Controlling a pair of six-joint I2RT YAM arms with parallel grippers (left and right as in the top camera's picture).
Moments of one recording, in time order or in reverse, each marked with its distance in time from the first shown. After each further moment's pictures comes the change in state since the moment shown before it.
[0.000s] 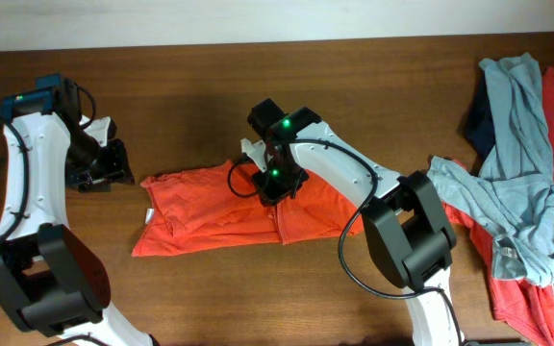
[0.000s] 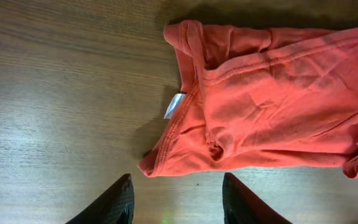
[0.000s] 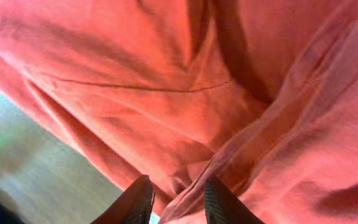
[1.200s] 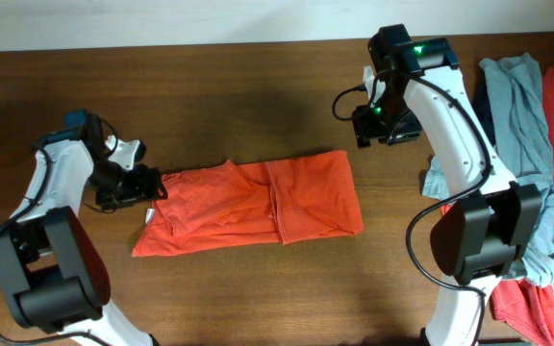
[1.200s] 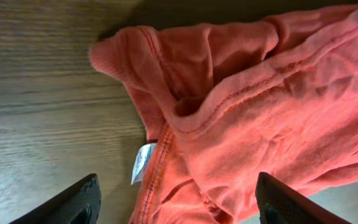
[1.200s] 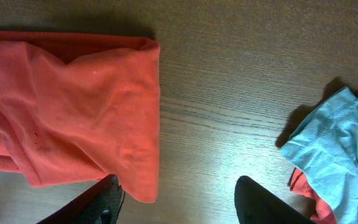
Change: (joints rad) left arm 0.000 0.018 -0.347 0.369 0.154 0.158; right arm -0.420 -0.135 0.240 -0.367 0.285 0.114
